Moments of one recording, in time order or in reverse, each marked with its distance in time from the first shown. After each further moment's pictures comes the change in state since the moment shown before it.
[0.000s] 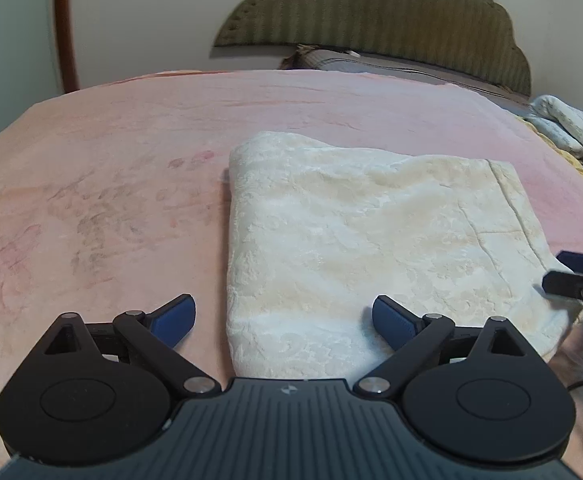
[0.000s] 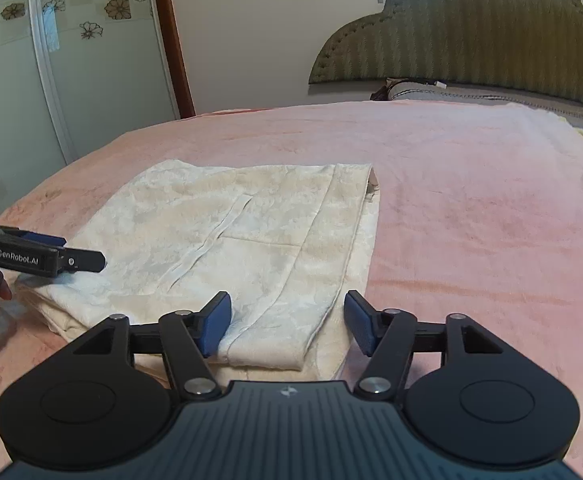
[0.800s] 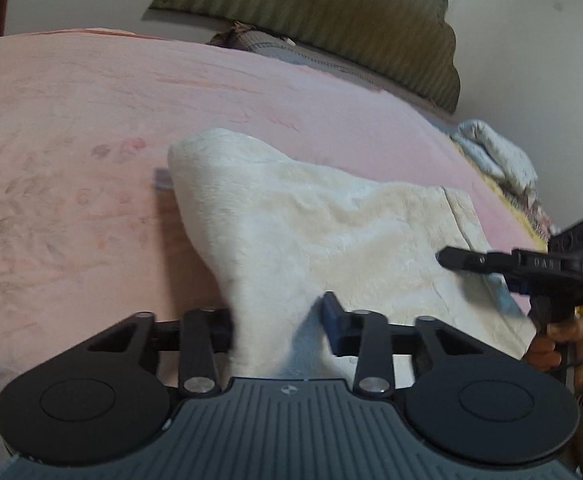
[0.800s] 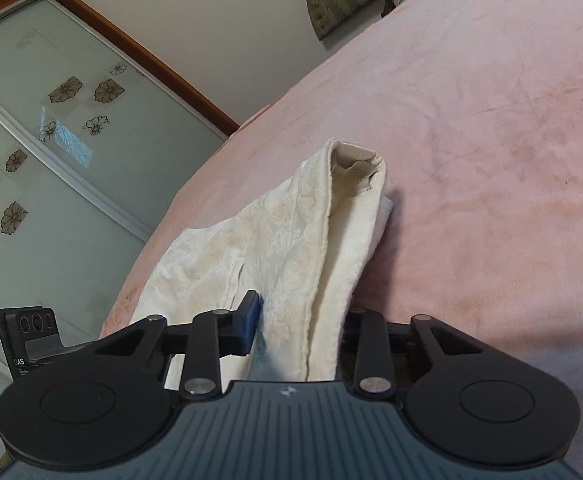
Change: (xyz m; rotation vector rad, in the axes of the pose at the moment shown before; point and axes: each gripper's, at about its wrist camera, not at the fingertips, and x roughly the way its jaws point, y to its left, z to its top) left arm 0.043 0.042 0.029 -0.128 0.045 -0.336; right arm 0.083 -0.082 0.033 0.463 0.084 0.397
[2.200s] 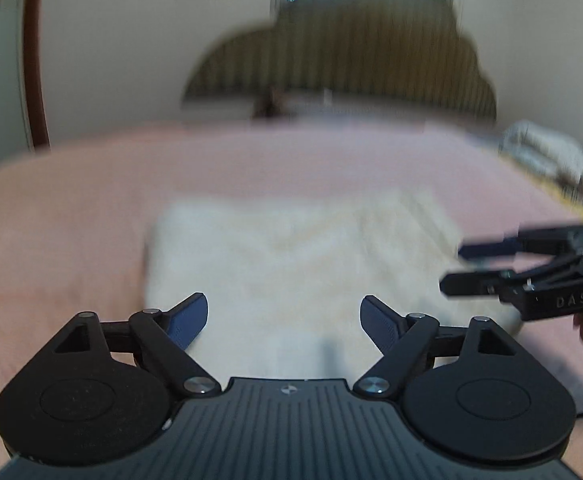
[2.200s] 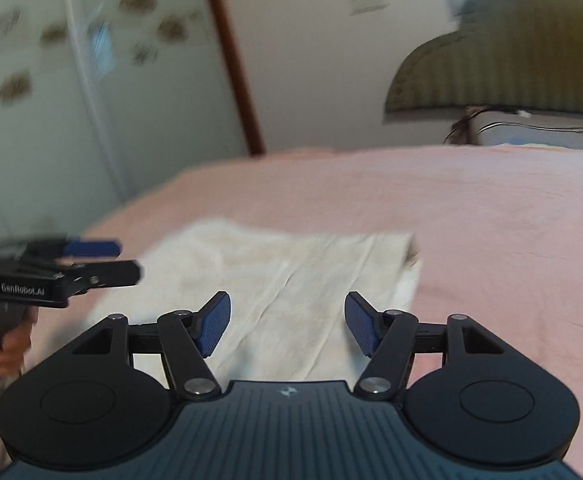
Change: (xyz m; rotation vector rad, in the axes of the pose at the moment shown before) left arm -0.020 0.000 0.023 0.199 -0.068 0.243; right arm 0.062 0.151 -0.007 -0.557 -0.034 -0.215
